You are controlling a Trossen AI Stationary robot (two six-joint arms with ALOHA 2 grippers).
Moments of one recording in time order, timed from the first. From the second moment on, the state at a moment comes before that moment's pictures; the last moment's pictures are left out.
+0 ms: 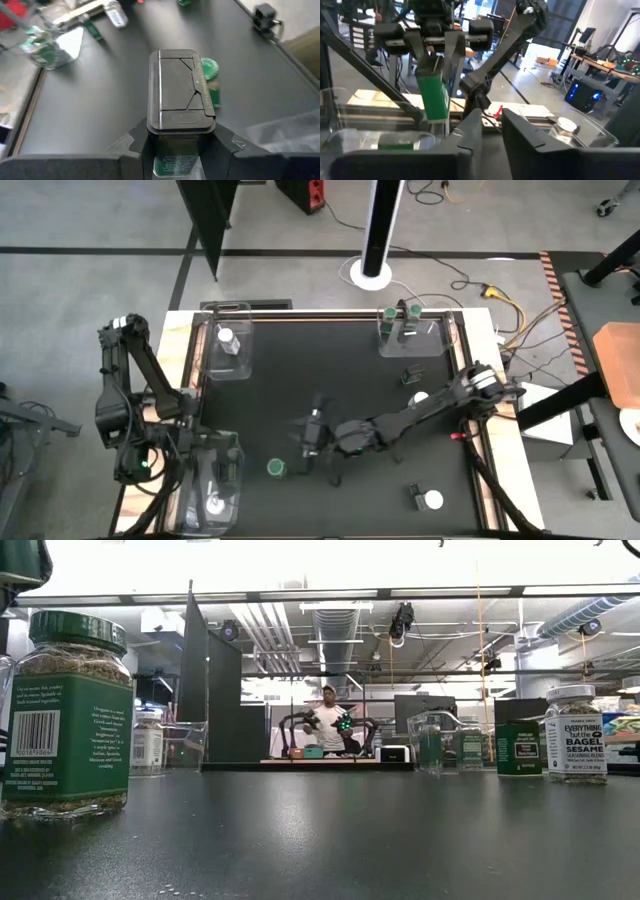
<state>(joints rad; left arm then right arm) -1.29 0.96 0.95 -1.19 -0.91 -0.80 0.36 1.98 1.45 0.50 0.58 -0.22</state>
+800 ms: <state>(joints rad) -1.40 1.13 1.09 -1.07 -0.69 -0.82 0.36 2.20 1.76 0.36 0.41 -0.11</state>
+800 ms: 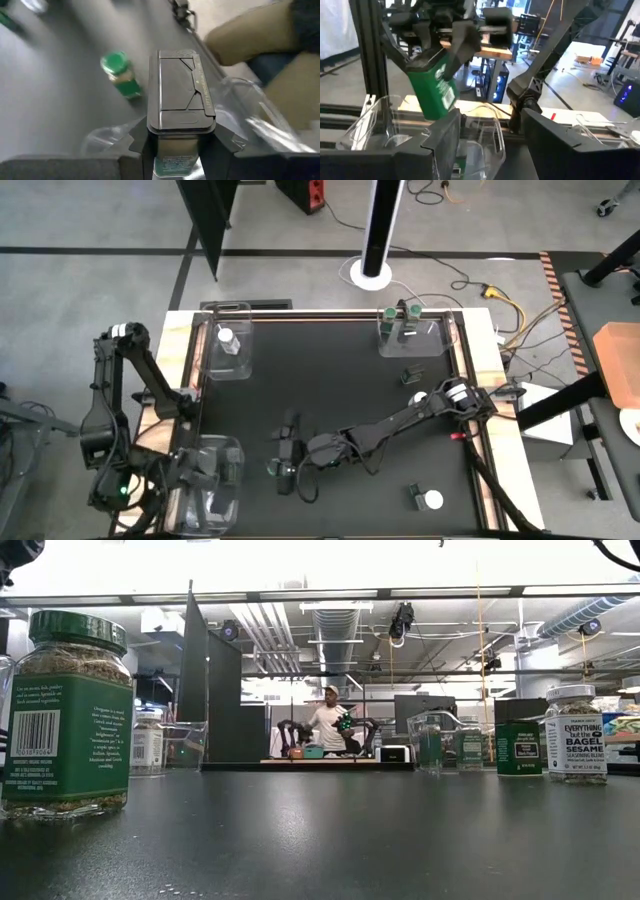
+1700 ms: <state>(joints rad) -1.35 1.27 1.15 -1.15 -1.27 -0.81 0.35 2.24 1.80 0.51 0.26 -0.29</state>
